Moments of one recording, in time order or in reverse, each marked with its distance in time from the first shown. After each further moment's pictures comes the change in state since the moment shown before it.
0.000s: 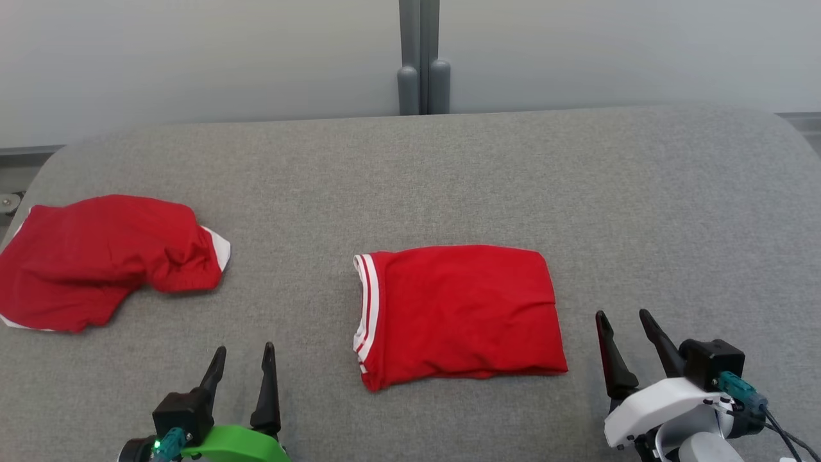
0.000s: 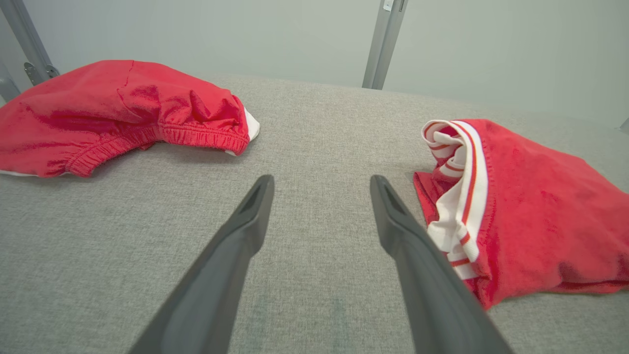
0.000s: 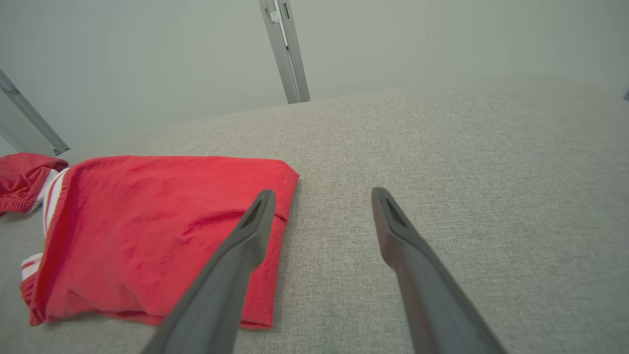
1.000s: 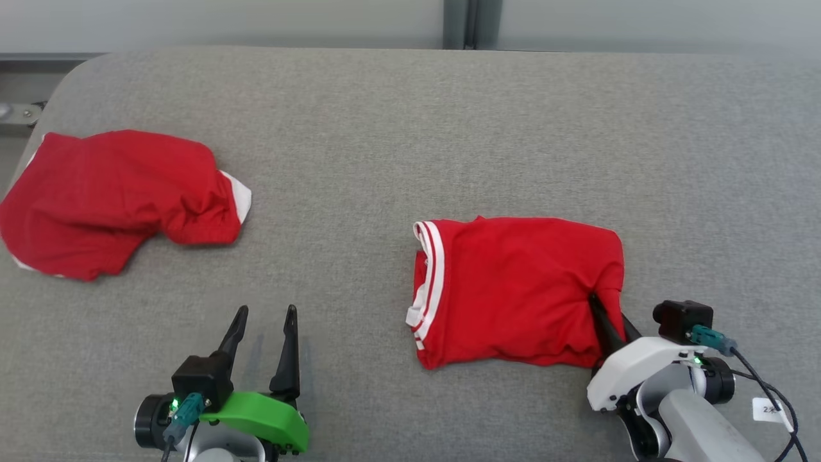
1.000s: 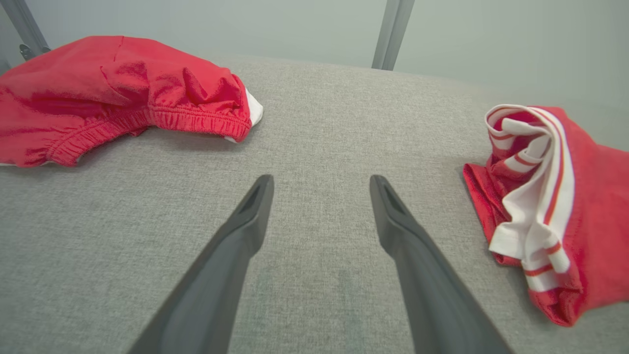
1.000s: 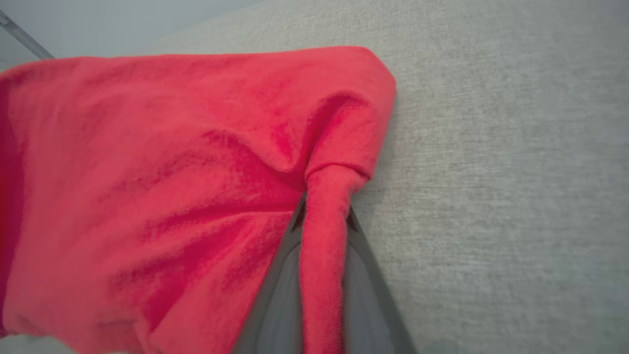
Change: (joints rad) left arm -0.099 0.000 -0.078 -0.014 -0.018 0.002 0.000; right arm -0.254 -0.040 0.177 0.353 0.211 0.002 0.000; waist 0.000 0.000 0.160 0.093
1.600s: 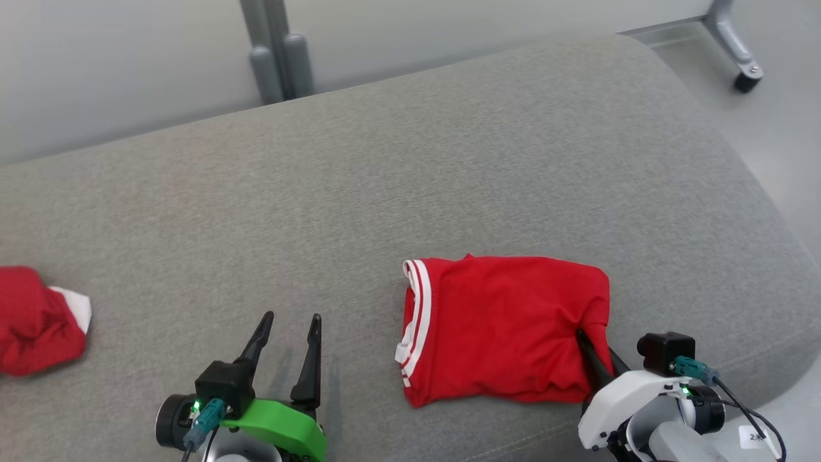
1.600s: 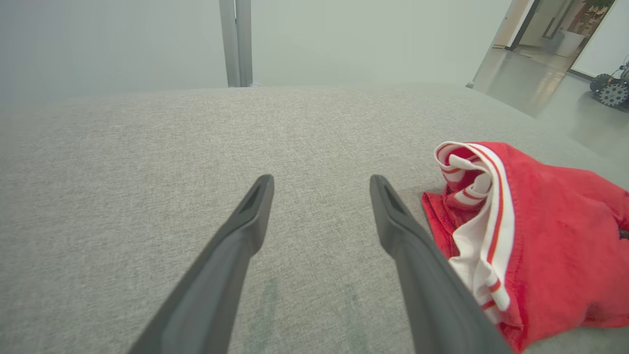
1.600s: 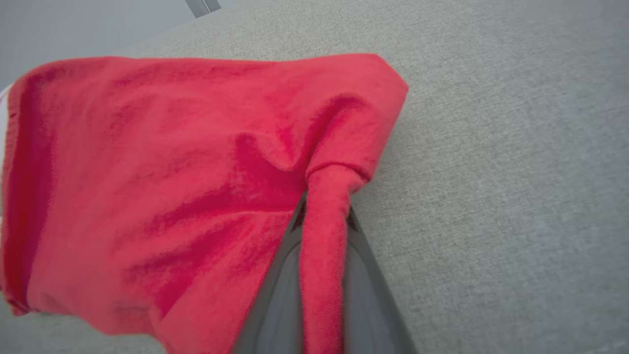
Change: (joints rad) left arm 0.018 0.000 -0.053 -0.007 0.003 -0.021 0.000; right arm 0.073 -0.006 0.054 -0.024 -0.009 -0.001 0.000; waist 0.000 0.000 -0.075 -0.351
